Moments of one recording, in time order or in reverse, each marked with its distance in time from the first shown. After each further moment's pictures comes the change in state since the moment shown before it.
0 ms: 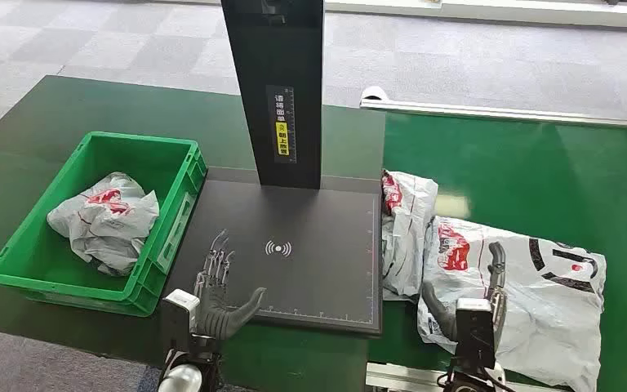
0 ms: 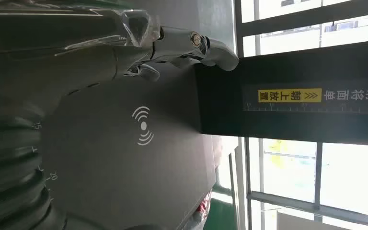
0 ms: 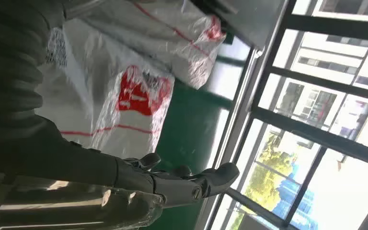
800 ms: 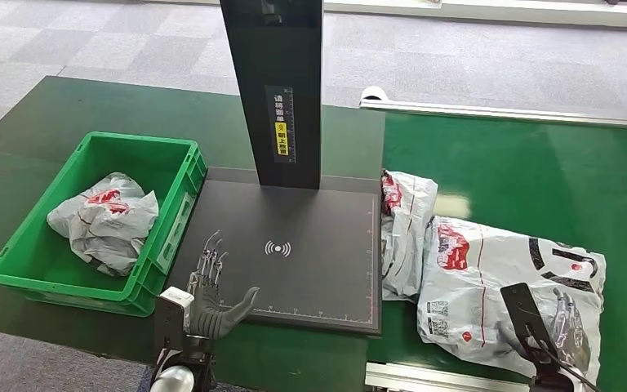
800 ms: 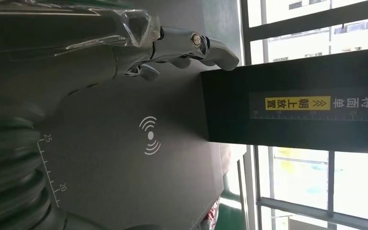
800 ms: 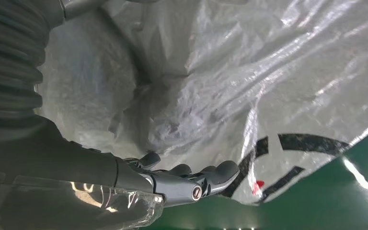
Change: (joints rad) left arm 0.018 -0.006 0.033 -0.044 -0.041 -0.023 0.065; right arm -0.043 -0.137 -0.293 0.087 0.425 0.304 0.507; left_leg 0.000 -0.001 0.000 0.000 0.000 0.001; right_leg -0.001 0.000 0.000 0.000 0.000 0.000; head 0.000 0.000
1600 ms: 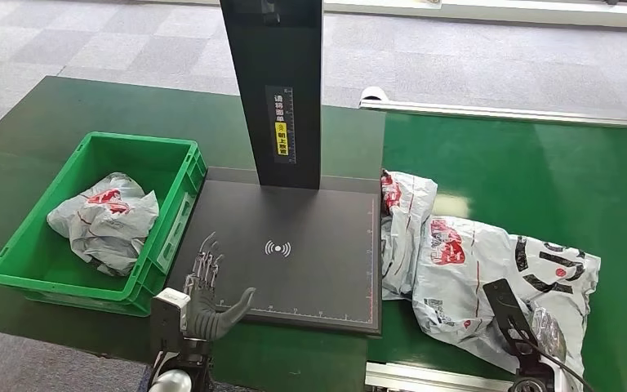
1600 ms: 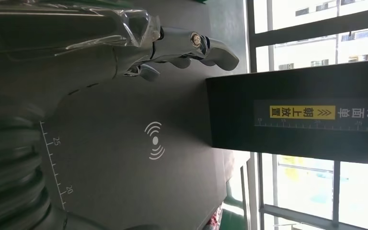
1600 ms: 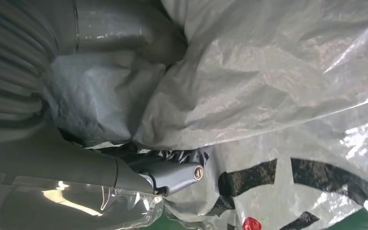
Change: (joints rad) left arm 0.025 0.001 0.000 -0.034 0.006 0.029 0.029; right arm -0.079 -0.012 0.028 0.161 -0.007 0.028 0.002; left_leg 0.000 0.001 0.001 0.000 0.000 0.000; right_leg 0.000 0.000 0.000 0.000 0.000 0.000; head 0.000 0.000
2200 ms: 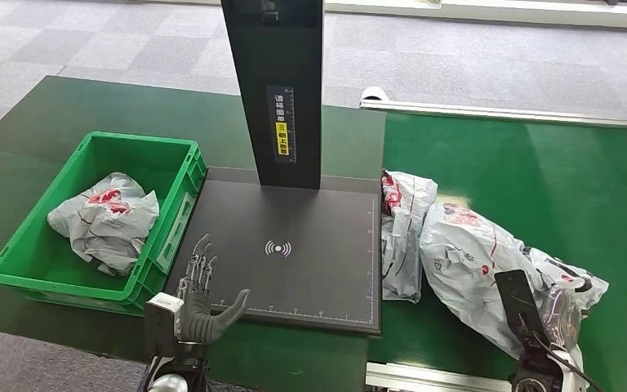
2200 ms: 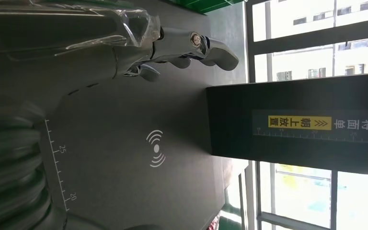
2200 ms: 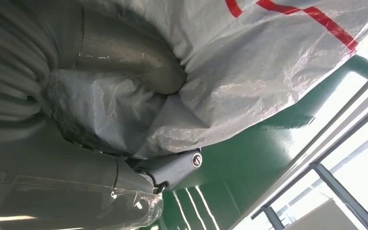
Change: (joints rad) left arm 0.023 0.003 0.008 -0.027 0.003 0.013 -0.010; right arm 0.056 0.030 0.059 -0.224 -0.079 -0.160 -0.139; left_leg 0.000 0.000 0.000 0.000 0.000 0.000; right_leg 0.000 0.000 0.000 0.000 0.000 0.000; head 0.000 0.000
